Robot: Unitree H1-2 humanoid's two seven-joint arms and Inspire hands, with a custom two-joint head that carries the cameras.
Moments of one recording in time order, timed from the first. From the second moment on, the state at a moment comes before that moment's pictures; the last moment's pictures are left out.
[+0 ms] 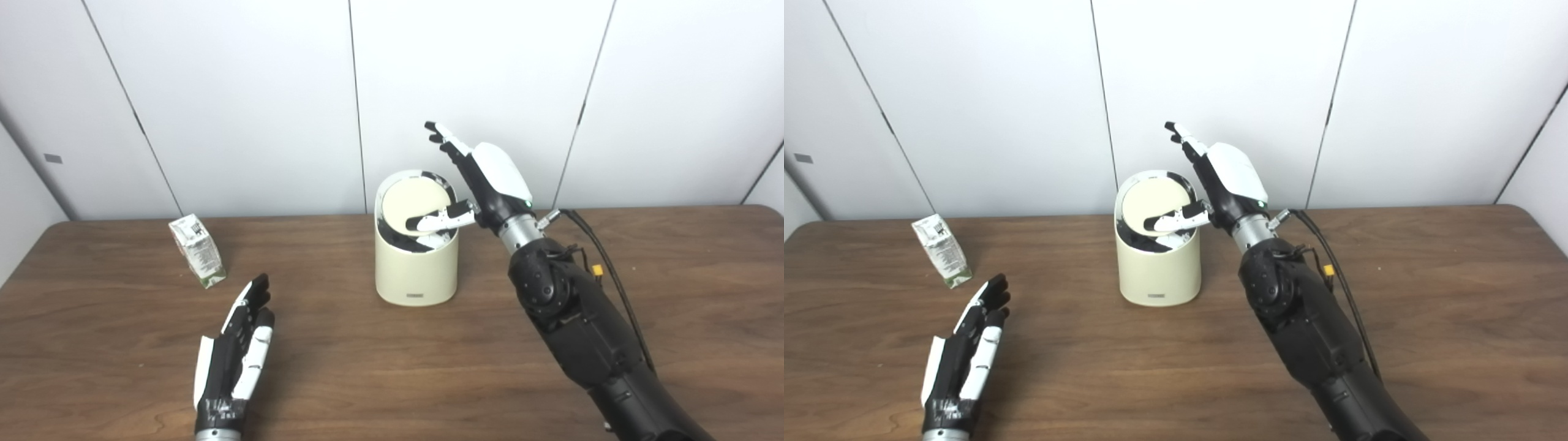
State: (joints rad) left arm 0.05 0.01 0.05 -0.07 0.10 -0.20 0.03; right arm -0.69 -0.20 0.32 0.22 -0.63 0.11 -0.07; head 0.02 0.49
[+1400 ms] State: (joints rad) left arm 0.05 -0.01 0.03 -0.08 0.11 -0.20 0.04; right arm -0.38 -0.09 0.03 -0.08 -0.21 0.27 0.07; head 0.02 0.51
